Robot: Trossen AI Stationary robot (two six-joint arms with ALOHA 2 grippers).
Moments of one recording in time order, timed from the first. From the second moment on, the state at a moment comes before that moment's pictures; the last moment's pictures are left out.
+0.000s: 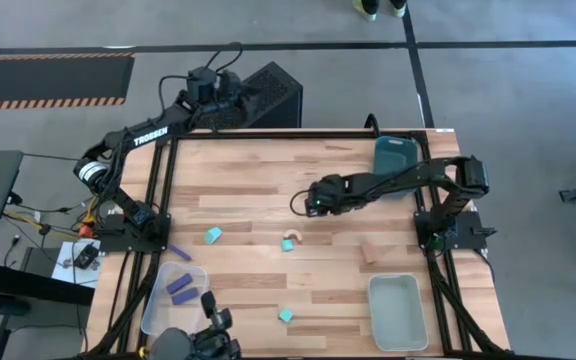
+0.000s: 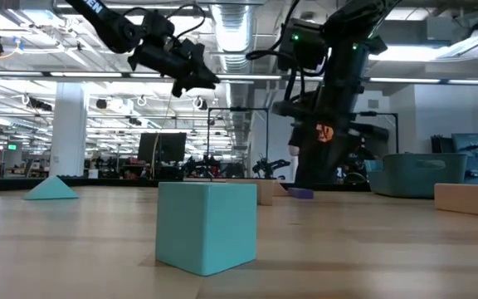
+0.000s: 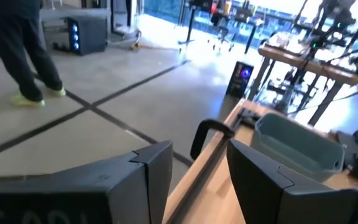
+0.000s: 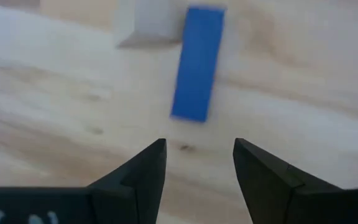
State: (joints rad) left arm 0.90 1.57 1.15 0.22 0.41 -0.10; right arm -0.10 1.72 1.07 -0.59 0.18 1.26
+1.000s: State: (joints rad) left arm 0.83 1.60 1.15 0.25 0.29 0.11; right arm -0.14 1.90 1.36 -0.81 0.25 1.09
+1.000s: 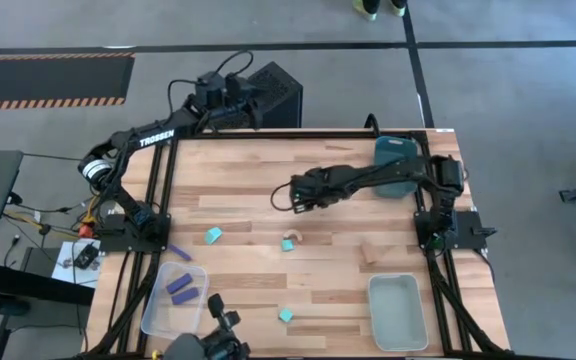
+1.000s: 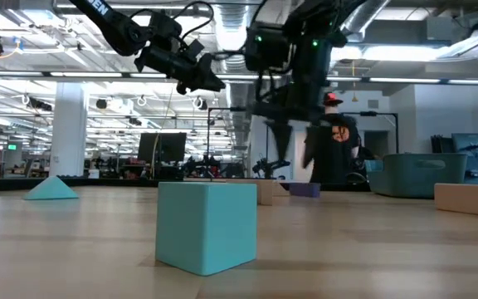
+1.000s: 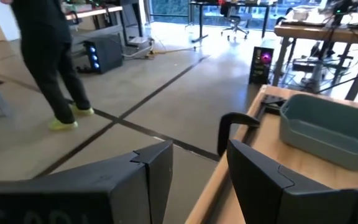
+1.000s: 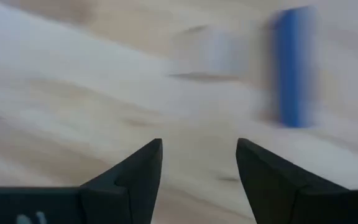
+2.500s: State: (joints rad) left arm 0.57 1.37 1.15 0.07 0.30 -0.29; right arm -0.02 1.37 0.90 -0.56 0.36 0.82
